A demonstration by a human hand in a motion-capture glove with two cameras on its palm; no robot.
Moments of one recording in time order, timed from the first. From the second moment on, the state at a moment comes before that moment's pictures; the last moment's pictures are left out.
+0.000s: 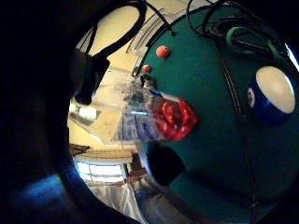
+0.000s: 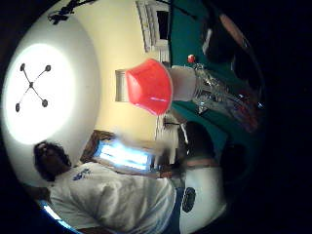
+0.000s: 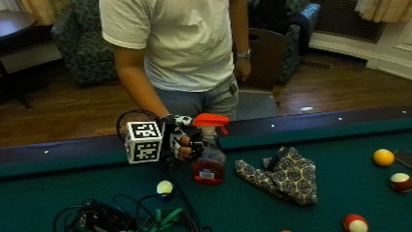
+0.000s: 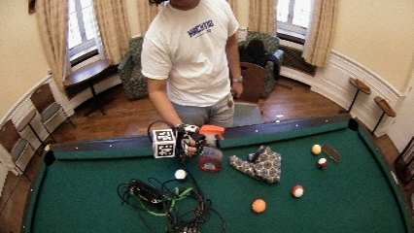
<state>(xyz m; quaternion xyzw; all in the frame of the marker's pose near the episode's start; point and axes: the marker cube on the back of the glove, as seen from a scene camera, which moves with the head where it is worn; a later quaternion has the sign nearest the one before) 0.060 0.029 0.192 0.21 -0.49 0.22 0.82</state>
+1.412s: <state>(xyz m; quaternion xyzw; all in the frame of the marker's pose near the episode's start) 0.042 -0.074 0.194 0.22 -0.43 0.26 0.83</state>
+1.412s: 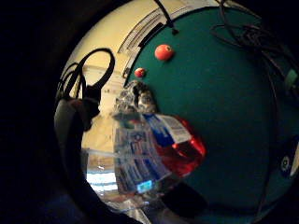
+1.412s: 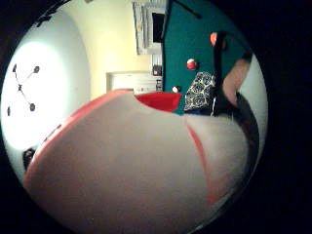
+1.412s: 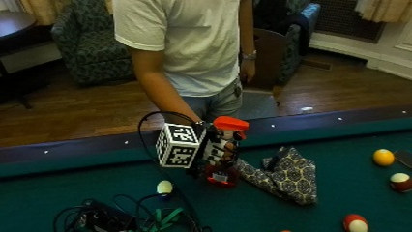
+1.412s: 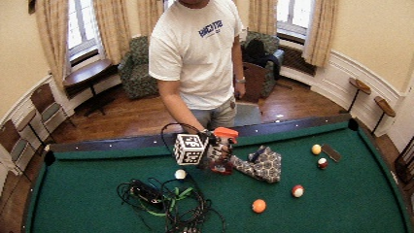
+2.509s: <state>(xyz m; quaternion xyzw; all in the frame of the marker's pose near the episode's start) 0.046 -0.155 -0.034 0.15 -0.34 0.16 0.92</state>
